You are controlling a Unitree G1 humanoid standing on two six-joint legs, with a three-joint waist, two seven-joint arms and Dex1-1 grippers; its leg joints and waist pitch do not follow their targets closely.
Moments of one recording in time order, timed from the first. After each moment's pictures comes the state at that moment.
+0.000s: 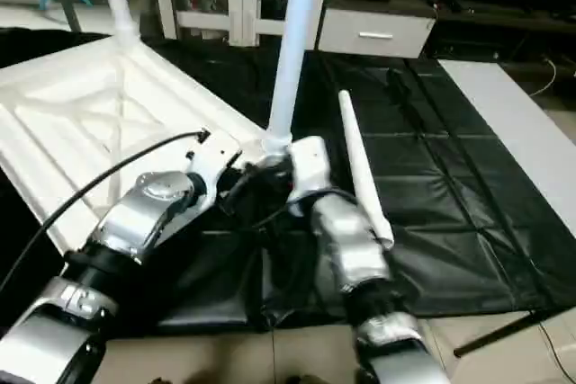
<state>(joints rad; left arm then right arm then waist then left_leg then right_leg) -0.68 0.17 -0.23 0.56 0.10 0.42 -0.52 -0.45 -0.07 0.05 0.51 0.11 -0.01 0.44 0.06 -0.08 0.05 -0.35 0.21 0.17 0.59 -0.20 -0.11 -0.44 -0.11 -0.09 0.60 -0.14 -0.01</state>
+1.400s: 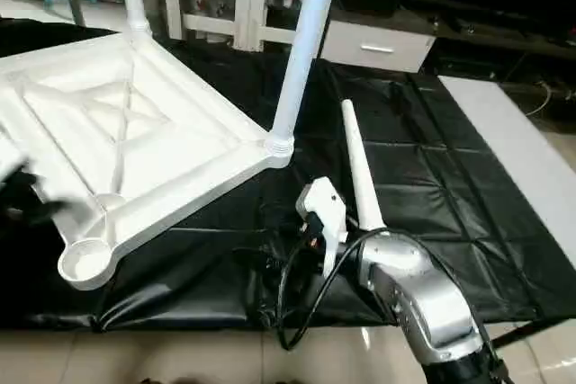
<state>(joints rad) -0.14 0.95 0.22 -0.15 -0.05 0.79 -0.83 -0.19 -0.37 0.21 -0.20 0.38 0.50 0.88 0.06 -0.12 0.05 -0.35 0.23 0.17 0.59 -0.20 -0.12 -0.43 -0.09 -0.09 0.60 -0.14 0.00</state>
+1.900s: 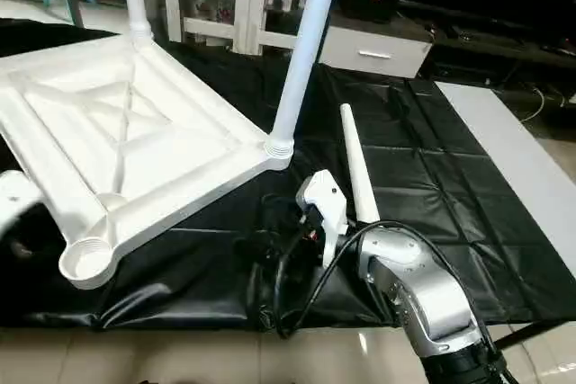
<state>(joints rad) -0.09 0.91 0.03 -0.15 -0.01 0.83 -0.82 -0.20 -0.36 0.20 -0.18 0.37 0.49 0.82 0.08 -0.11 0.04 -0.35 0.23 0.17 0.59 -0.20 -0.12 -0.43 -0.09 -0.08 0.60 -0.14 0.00</state>
